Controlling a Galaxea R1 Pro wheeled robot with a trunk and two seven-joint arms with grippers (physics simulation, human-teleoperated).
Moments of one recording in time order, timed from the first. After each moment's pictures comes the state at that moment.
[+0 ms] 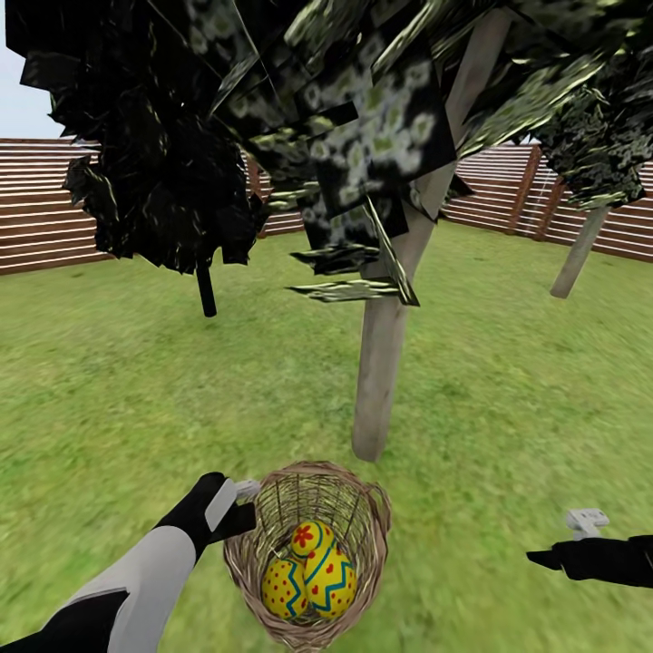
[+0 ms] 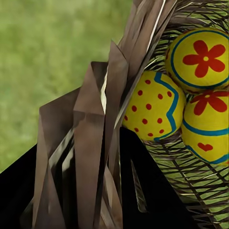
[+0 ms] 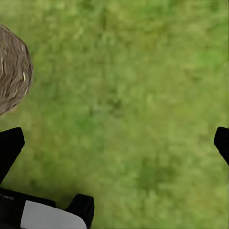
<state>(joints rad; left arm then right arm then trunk) -0.80 -0.09 0.21 -0.37 0.19 0.76 0.29 -0.37 -0.43 -0.39 -0.98 0.41 0.66 1.00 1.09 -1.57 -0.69</state>
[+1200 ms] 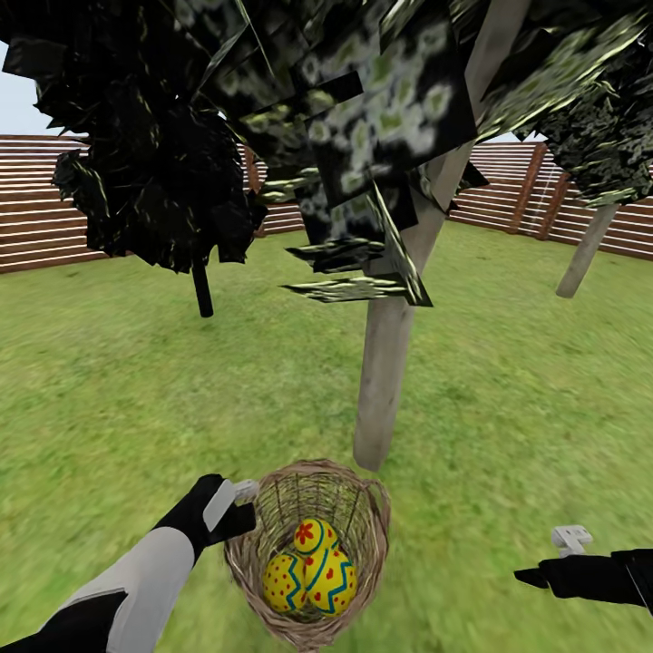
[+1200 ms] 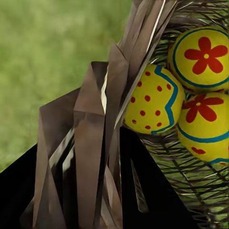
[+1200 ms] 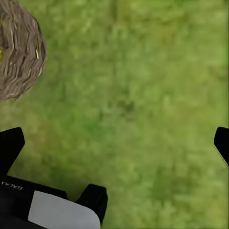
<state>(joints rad) -0.80 -0.09 0.22 -0.36 0.21 0.75 0.29 -0.38 -0.39 -0.37 -0.88 0.42 0.64 0.99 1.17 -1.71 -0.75</state>
